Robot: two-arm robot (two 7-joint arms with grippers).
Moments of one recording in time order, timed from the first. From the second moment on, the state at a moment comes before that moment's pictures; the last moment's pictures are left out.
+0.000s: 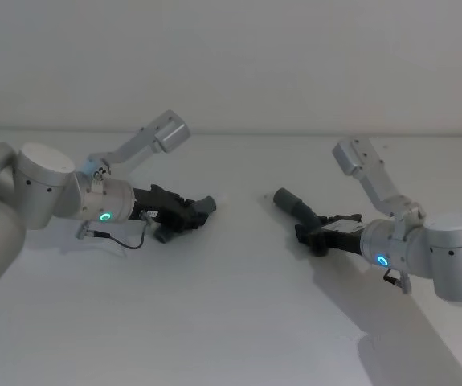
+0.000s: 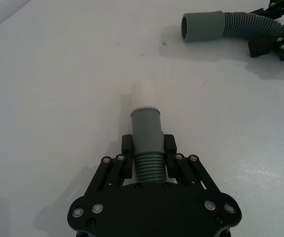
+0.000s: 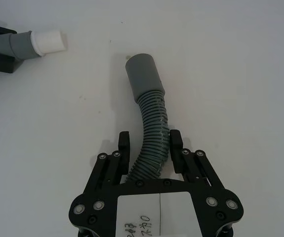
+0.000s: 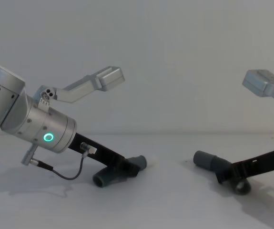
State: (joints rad) left arm -0.86 0.26 0.70 -0.88 -0.26 0.40 -0.75; right arm 0.45 0.31 -0.38 -1.38 0.25 0.74 0.28
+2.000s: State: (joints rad) left arm -0.86 0.30 0.72 -0.97 -0.23 0.38 -0.74; right arm 0.41 0.34 -0.40 -1.42 0.20 0.60 0.29
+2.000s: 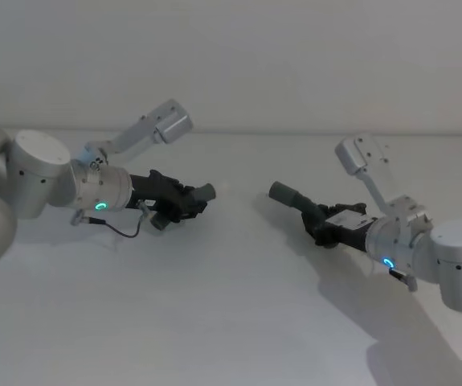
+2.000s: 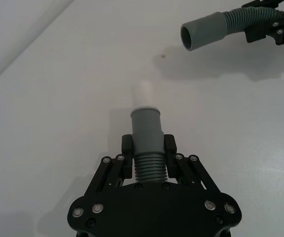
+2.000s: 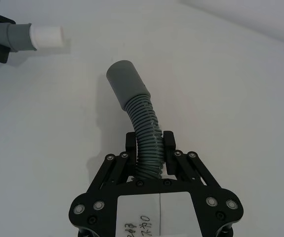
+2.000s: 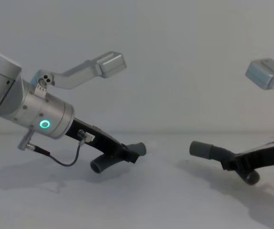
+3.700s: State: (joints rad) left arm -0.99 0.37 0.85 -0.90 -0.23 0.10 -1.11; right arm 0.45 0.57 -0.51 -1.50 0.20 0.37 0.67
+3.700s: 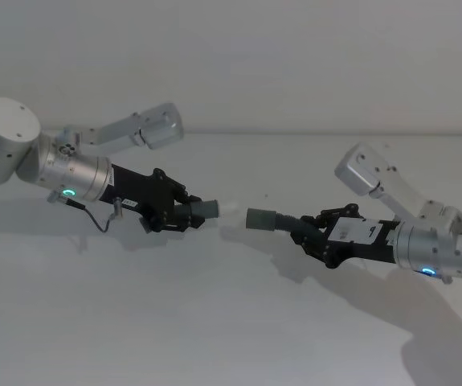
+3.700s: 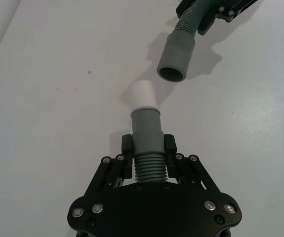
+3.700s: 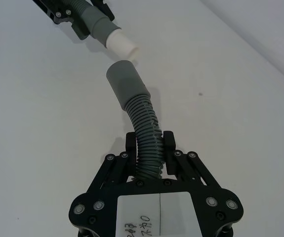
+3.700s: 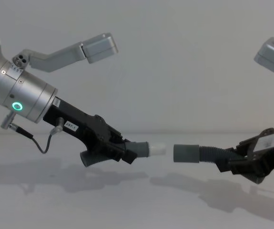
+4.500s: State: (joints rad) left arm -1.00 0.37 0.87 -0.89 -0.26 0.08 -1.14; right arm 0.47 0.58 -0.53 -1.50 0.21 0.38 0.68
